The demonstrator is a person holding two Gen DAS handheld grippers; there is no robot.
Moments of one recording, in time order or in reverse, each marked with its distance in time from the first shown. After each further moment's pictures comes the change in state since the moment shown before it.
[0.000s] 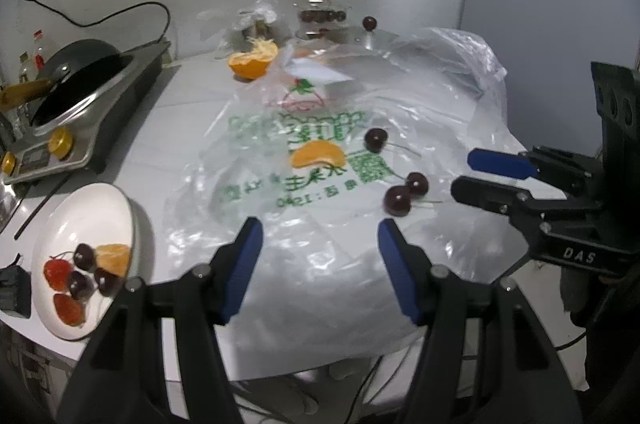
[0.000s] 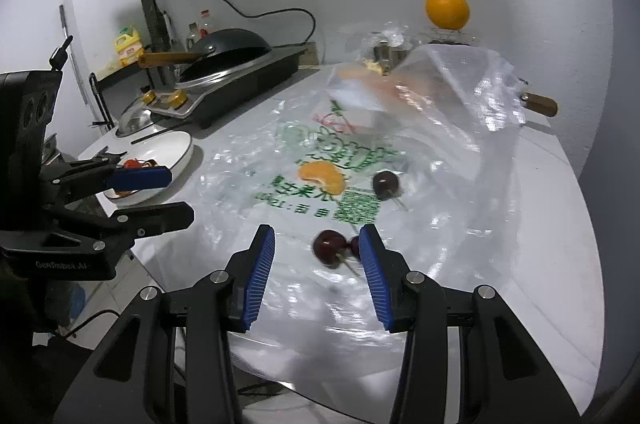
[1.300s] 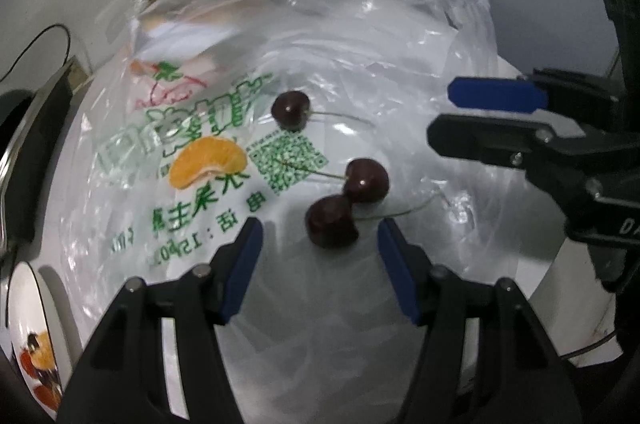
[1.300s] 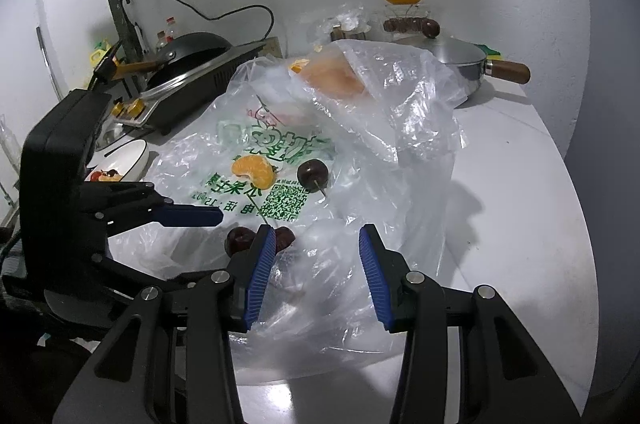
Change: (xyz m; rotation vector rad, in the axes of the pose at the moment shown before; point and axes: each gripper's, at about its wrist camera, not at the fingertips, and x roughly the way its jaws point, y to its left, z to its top) left arm 0.109 -0.070 0.020 0.260 0.183 -0.067; right arm 0.018 -0.064 -0.009 0.085 0.013 -0.019
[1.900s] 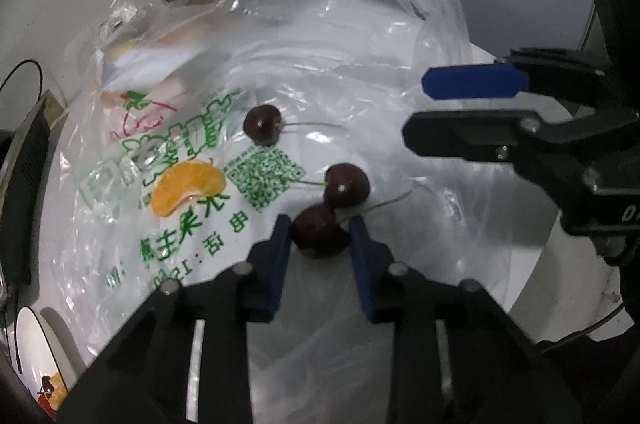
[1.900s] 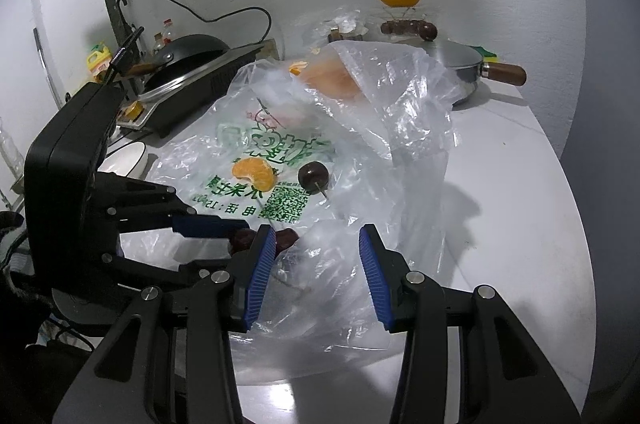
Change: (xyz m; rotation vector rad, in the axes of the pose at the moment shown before) left arm 0.001 -0.004 0.005 0.115 -0.018 -0.061; right arm -0.004 0.008 0.001 -0.005 -0.005 -0.014
